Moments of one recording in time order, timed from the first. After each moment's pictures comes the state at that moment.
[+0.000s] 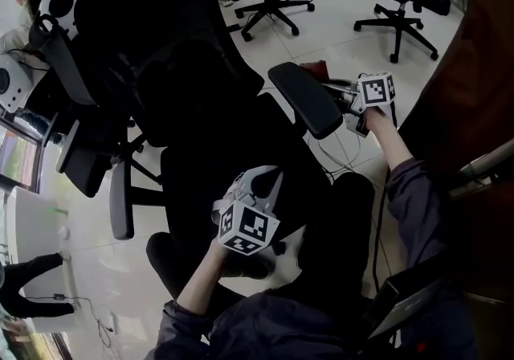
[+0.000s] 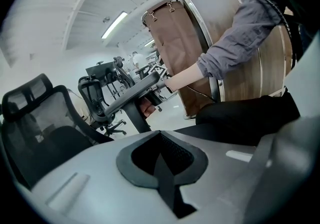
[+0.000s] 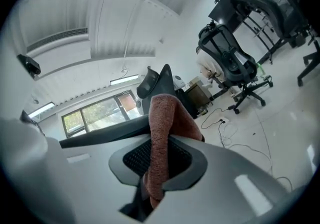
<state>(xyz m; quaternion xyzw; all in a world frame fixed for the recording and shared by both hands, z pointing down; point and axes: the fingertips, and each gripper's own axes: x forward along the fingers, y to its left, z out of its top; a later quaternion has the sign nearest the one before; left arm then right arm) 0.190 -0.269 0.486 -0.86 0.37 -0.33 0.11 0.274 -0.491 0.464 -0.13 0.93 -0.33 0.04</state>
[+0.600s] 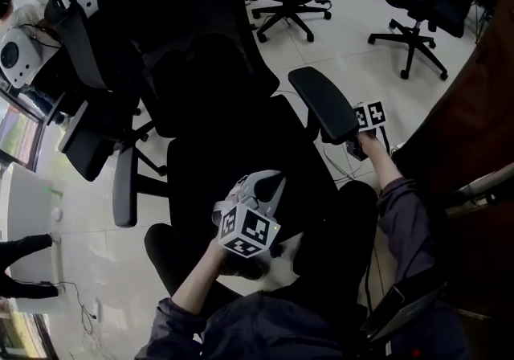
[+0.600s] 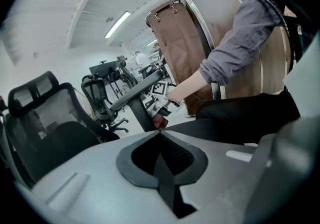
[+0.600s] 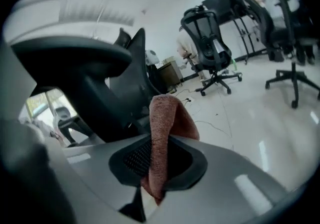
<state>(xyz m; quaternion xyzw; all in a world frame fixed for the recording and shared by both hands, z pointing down) 0.167 -0.262 0.482 -0.86 0.38 -0.33 0.10 0.257 -0.499 0.572 -0.28 0.89 -0.33 -0.14</state>
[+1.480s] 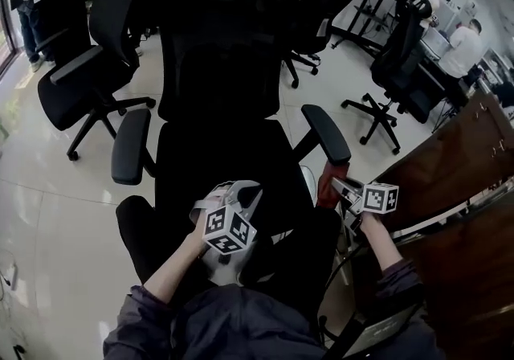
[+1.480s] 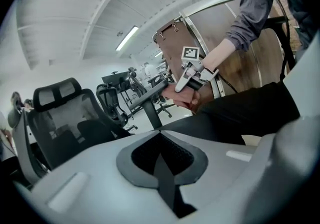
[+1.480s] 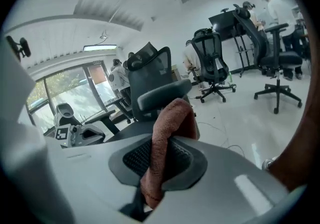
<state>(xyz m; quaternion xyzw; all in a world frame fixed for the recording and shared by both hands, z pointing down) 0.105 -0.211 0.468 -0.86 0.42 -0.26 0.13 0.295 -0.314 0.457 -0.32 0.89 -0.29 -0.16</state>
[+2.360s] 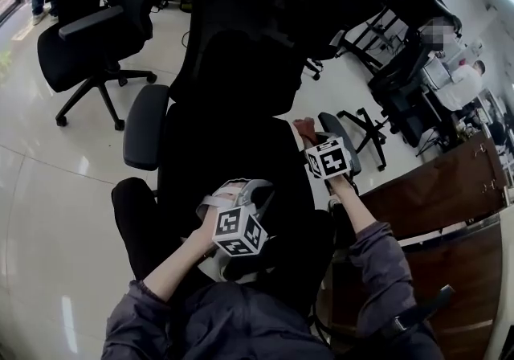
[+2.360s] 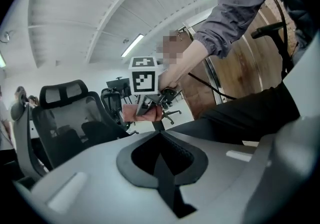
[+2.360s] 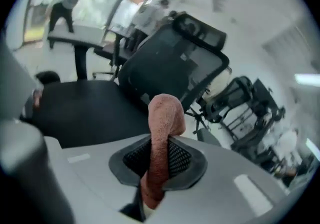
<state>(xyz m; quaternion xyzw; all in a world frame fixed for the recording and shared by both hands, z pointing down) 0.081 -0.201 0.456 -0.87 0.43 -0.21 0.14 0.121 -0.401 0.439 -0.38 0.79 0.11 -0.46</state>
